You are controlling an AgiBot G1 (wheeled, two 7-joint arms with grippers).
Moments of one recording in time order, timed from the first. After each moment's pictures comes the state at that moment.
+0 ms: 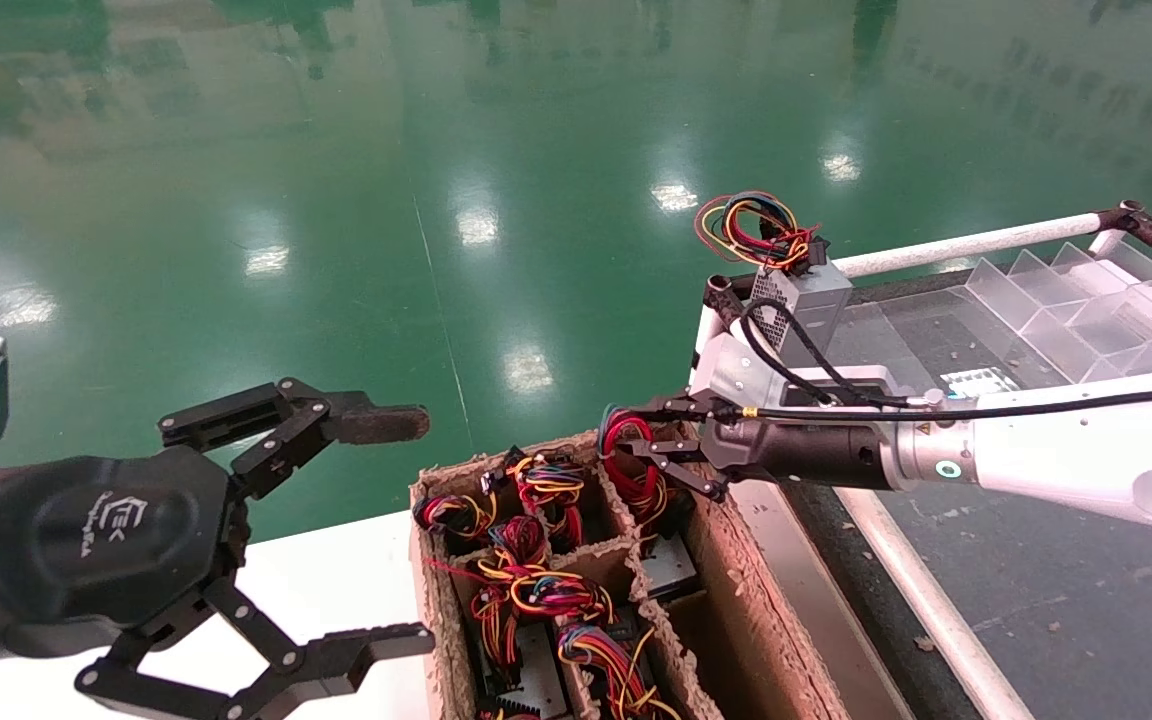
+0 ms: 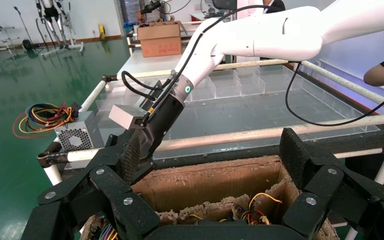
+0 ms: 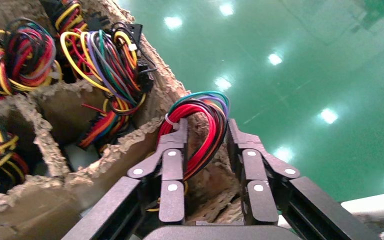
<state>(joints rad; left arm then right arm) -1.08 0.60 0.31 -1.28 0.71 1.48 -0.17 1.47 -1.10 -0.57 0.59 -1.41 -1.19 -0.16</state>
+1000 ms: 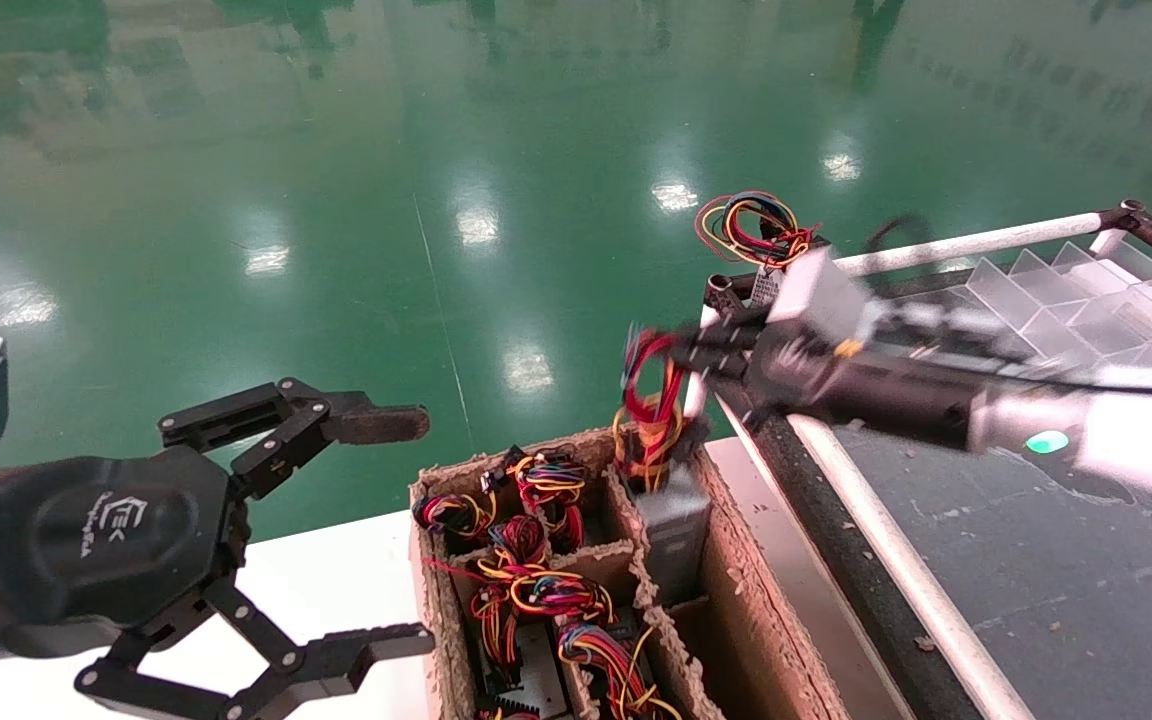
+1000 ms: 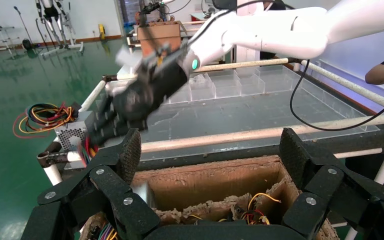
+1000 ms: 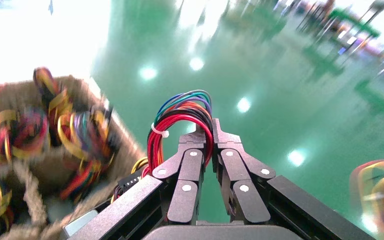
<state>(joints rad) -1.08 0.60 0.32 -1.28 0.71 1.48 -0.17 1.42 -0.97 -0.42 0.74 -1.20 -1.22 -0.20</state>
